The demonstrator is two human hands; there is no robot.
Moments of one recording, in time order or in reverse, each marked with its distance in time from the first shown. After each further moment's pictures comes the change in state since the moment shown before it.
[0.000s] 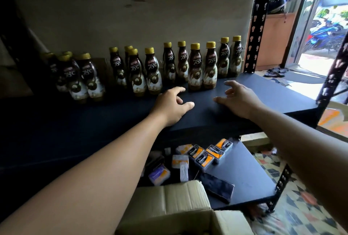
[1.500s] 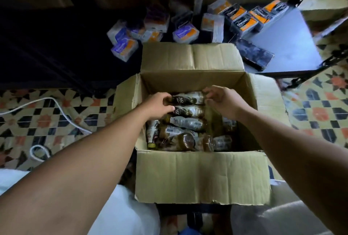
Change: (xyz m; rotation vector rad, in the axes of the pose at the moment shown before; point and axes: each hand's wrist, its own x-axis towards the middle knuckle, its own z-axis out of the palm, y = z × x) left_hand -0.313 -0.279 0.109 0.076 -0.659 -0.661; right_hand -0.267 0.116 0.285 -0.047 -0.717 0.056
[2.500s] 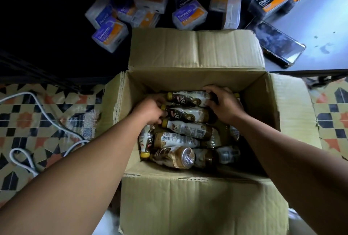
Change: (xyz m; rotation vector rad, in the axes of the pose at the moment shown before) left_hand 0.082 -0.043 0.042 -0.275 0.000 -0.259; right_hand 0.078 0.070 0.064 0.046 0.039 0.009
